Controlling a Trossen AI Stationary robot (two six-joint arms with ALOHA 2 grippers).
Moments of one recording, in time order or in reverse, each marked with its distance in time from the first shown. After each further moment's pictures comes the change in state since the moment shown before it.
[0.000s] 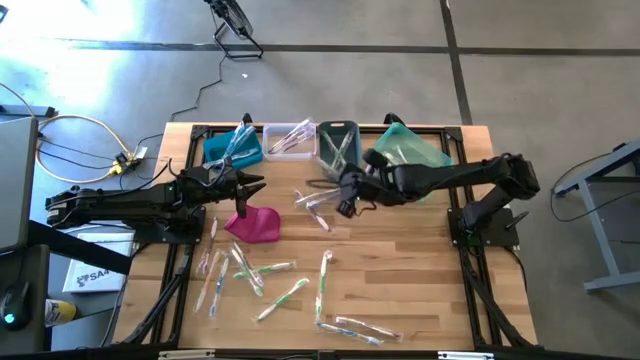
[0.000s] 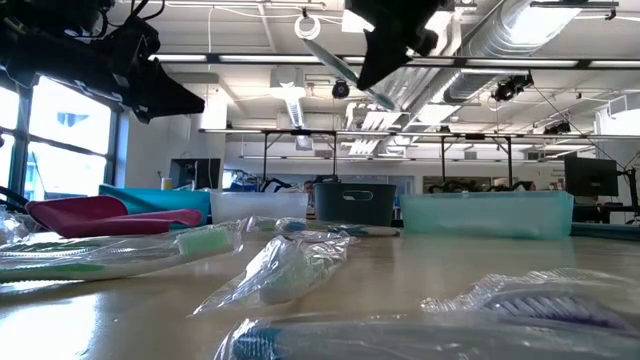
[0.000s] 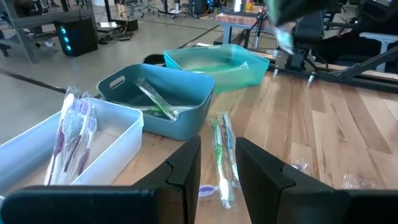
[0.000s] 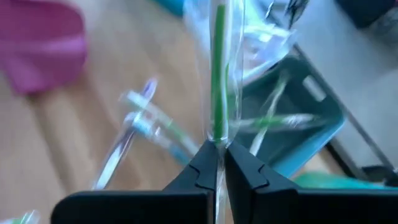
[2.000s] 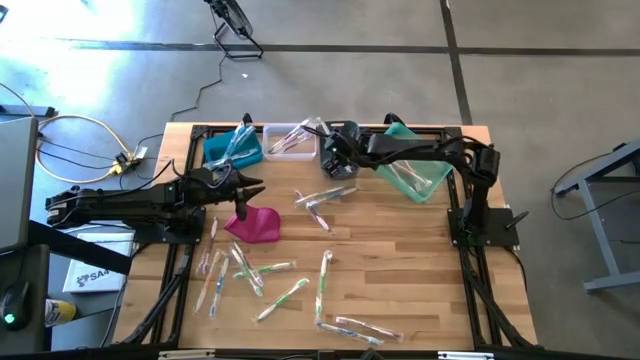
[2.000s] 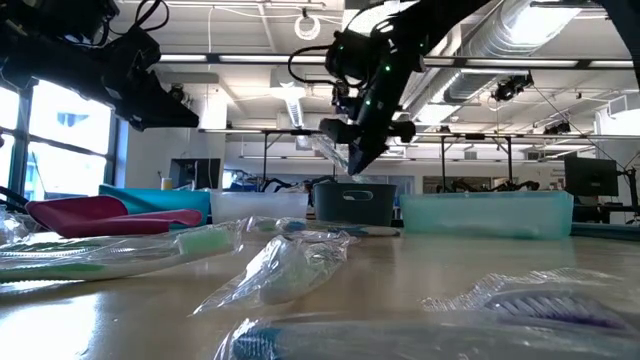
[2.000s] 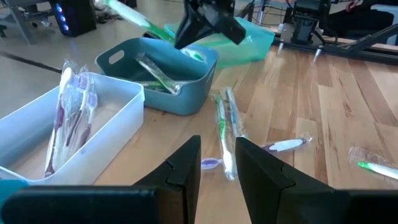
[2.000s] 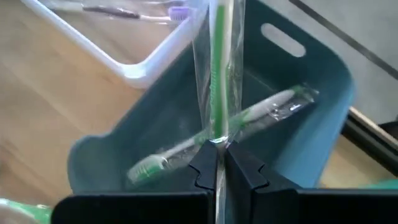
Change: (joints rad) left arm 0.000 0.000 0.000 -0.098 0.001 0.000; right arm -0.391 0.282 -0.002 0.215 -0.148 0.084
